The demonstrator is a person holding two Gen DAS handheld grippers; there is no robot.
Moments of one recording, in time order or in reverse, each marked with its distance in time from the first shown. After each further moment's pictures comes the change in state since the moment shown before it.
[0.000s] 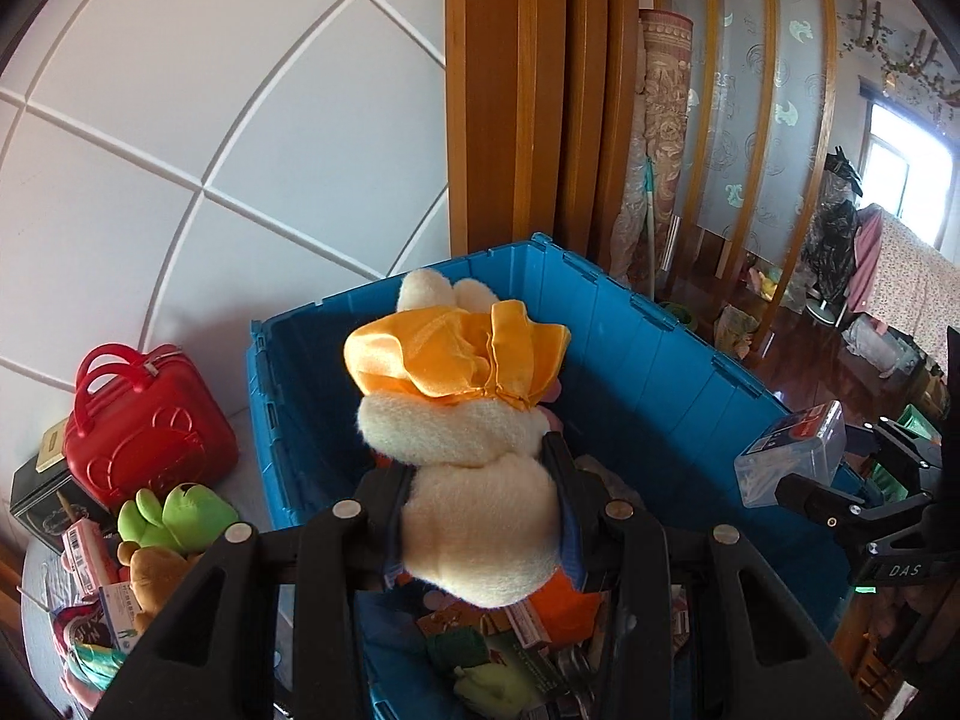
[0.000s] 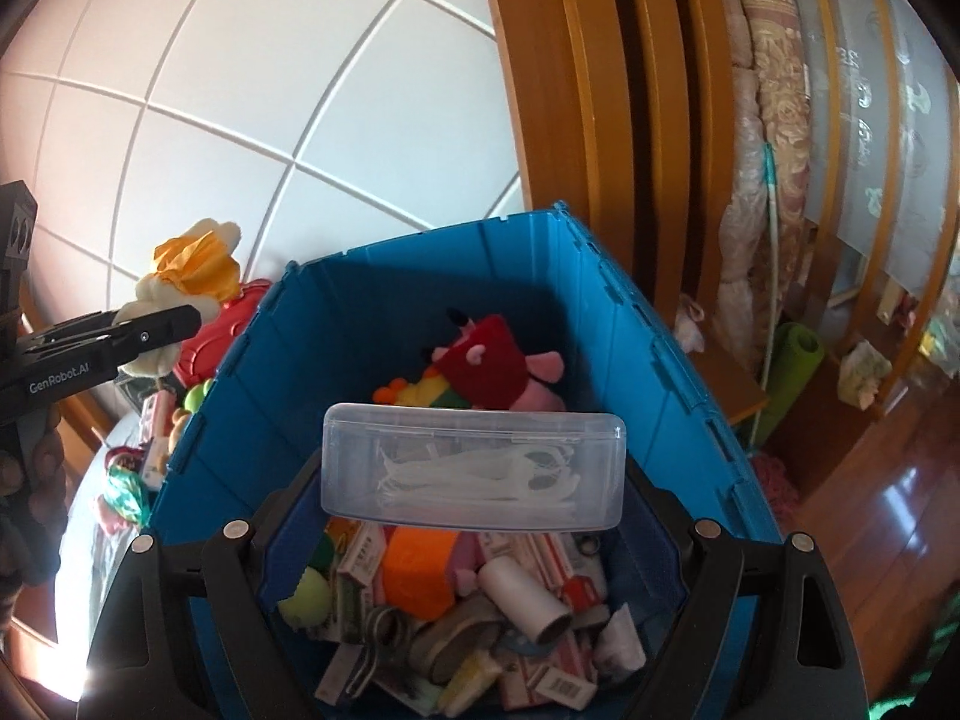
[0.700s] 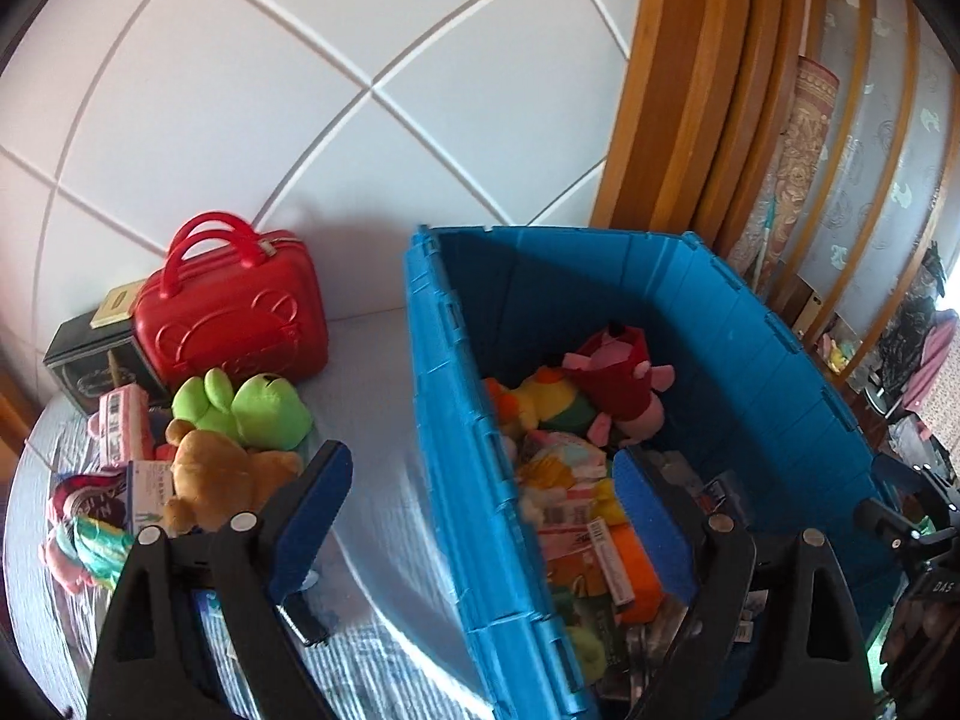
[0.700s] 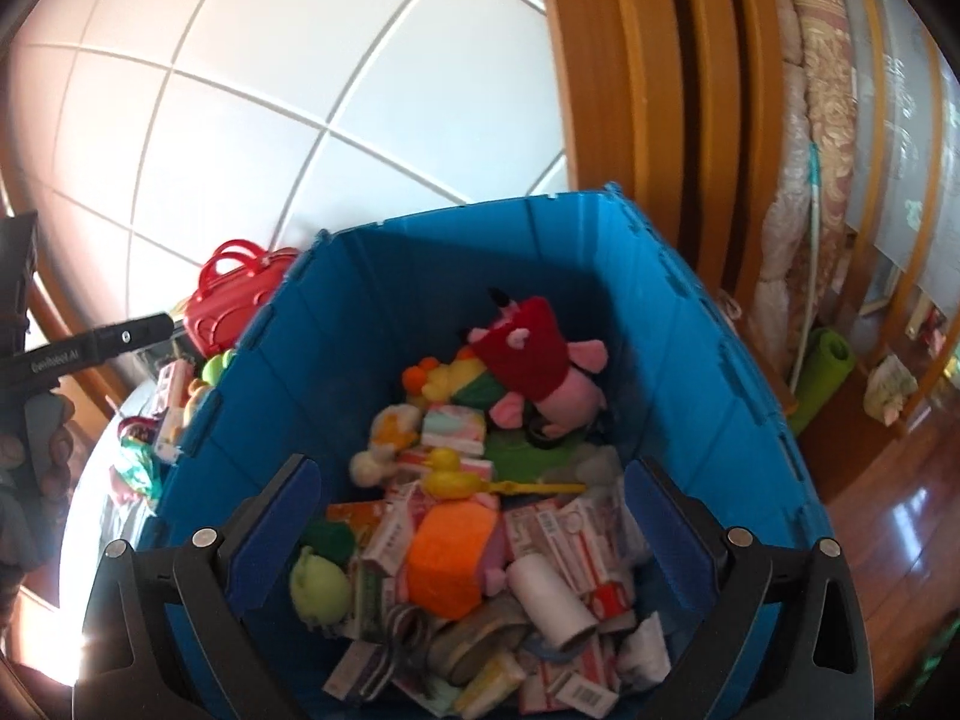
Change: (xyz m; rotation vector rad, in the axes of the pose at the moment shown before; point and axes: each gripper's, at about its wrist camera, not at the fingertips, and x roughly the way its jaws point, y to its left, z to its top) left arm -0.021 0.114 -0.062 -0.301 0.058 0.178; right arm 0.026 0.031 0.002 -0.061 0.051 0.059
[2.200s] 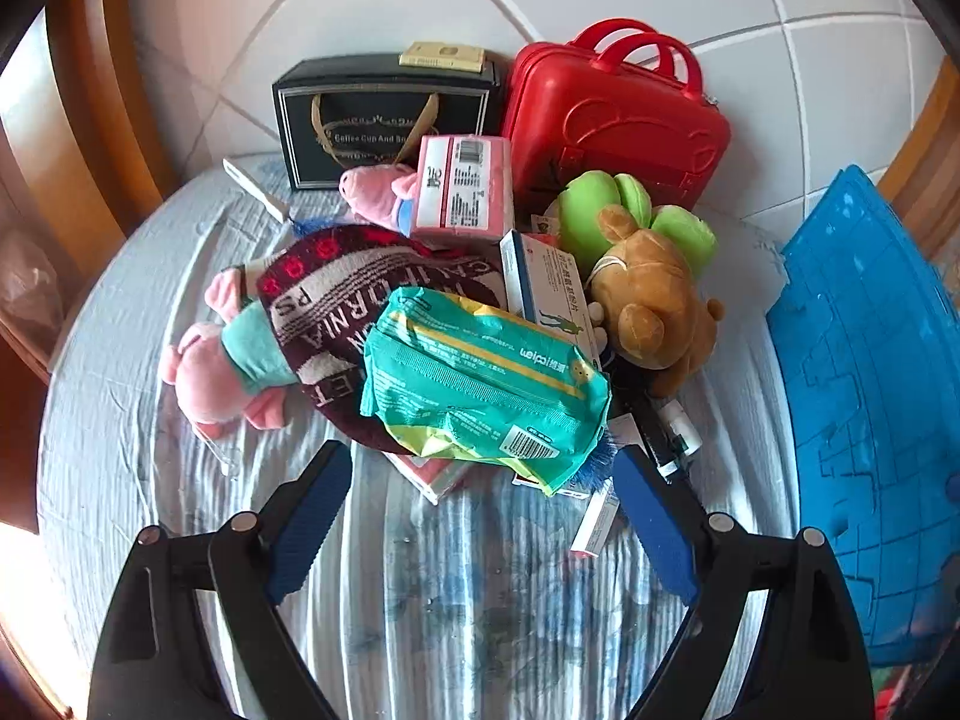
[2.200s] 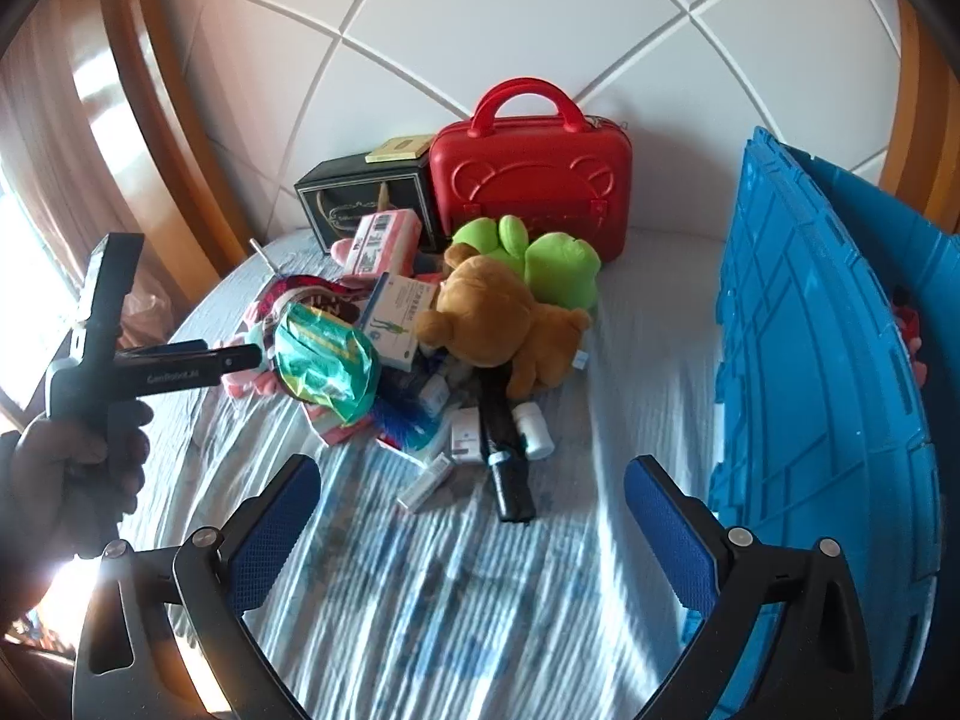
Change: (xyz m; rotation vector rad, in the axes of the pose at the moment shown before) left arm 0.015 0.402 -0.159 -0.358 0.217 0.200; right arm 0.127 0.373 -0.067 -0.230 0.198 0.182
